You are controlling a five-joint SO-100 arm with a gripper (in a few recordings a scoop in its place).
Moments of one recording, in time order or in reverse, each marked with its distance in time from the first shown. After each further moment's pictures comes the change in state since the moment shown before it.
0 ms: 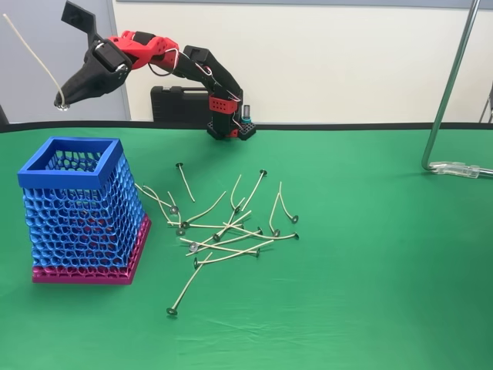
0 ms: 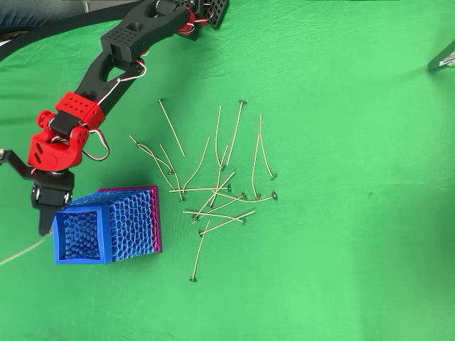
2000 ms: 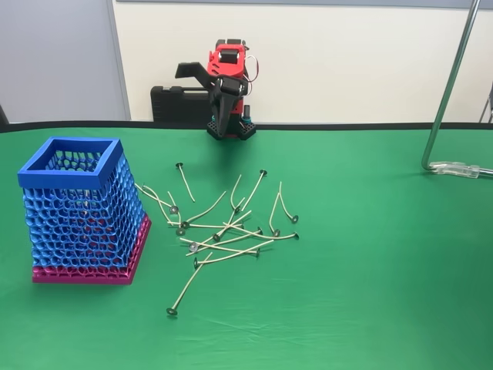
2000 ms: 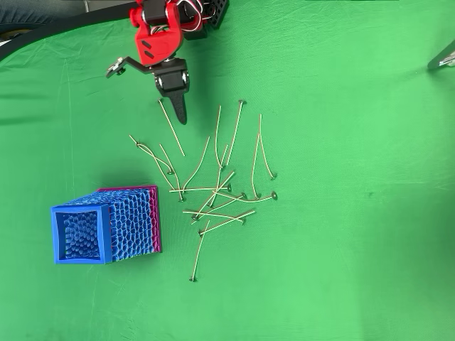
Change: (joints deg) arm -26.4 123.2 153.0 -8.5 21.9
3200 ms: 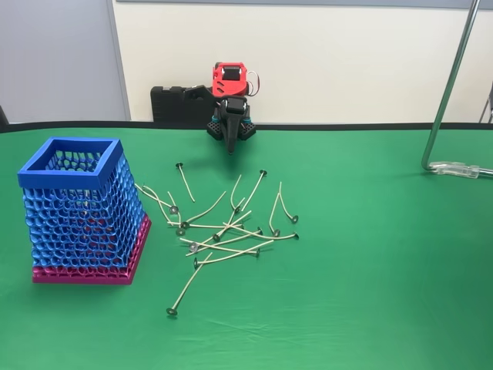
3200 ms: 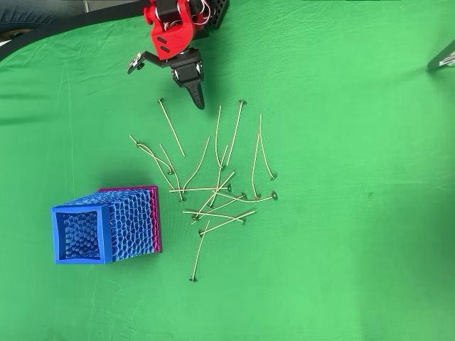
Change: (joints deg) arm -3.8 21.9 14.4 14.5 5.7
